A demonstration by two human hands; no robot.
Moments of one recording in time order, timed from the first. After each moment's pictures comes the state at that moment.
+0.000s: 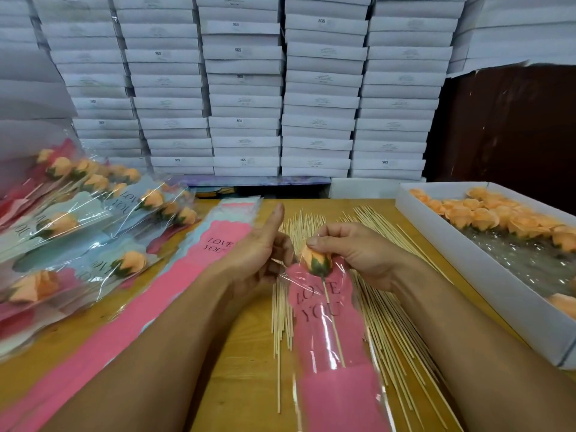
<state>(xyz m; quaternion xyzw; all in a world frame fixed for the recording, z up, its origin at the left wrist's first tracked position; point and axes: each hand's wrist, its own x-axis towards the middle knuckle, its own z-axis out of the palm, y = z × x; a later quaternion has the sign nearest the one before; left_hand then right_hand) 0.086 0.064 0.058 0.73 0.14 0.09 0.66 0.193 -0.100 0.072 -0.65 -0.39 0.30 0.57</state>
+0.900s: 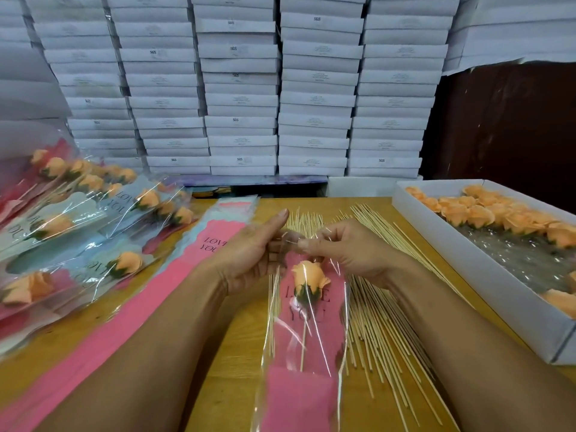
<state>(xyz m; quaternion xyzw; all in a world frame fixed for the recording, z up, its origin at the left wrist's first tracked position) 0.088 0.072 0.059 0.67 0.09 0.08 0.73 0.192 -0.101 0.071 -0.67 -0.45 0.24 0.54</state>
